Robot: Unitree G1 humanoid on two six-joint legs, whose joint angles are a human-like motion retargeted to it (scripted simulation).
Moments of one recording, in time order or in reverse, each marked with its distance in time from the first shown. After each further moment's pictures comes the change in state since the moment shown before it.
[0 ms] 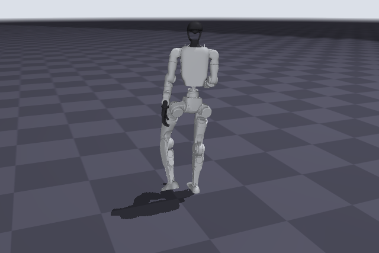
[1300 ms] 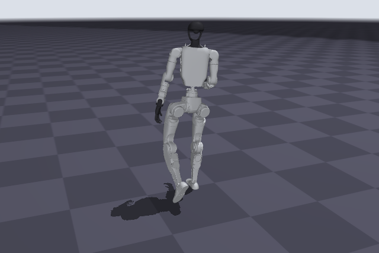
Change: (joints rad) left arm -0.155 0.065 -0.043 -0.018 -0.016 0.011 -0.006; right arm 0.119 -0.001 -0.067 0.005 0.001 0.017 0.015; waist -0.053 0.040 -0.127; left_leg 0.159 -0.072 -0.195 0.160 0.168 -0.125; right_leg -0.125 -0.096 -0.079 0.009 0.040 0.058
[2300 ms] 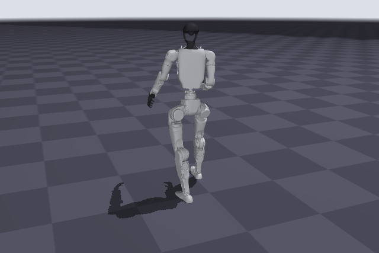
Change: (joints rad) left arm -0.411 0.070 0.063 -0.290 -0.174 -0.063 -0.007; right arm 0.020 0.014 -0.019 -0.039 -0.022 -0.054 -0.062; waist 0.087 0.046 0.032; left_leg 0.268 -0.080 0.054 -0.829 -0.498 0.187; right_leg -0.243 -0.049 0.060 -0.001 0.037 0.192
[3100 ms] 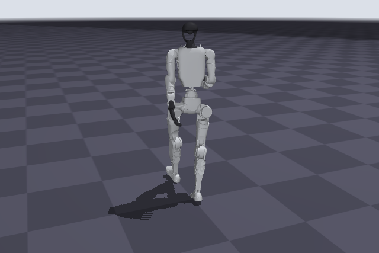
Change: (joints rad) left arm 0.740 -0.200 0.126 0.357 0.260 0.099 -0.158; right arm -0.050 -0.014 -0.015 0.049 0.076 -0.033 0.088; waist 0.183 -0.087 -0.001; left_leg -0.526 -0.026 0.156 -0.006 0.197 0.044; right_leg 0.567 0.260 0.013 -0.008 -0.150 -0.230
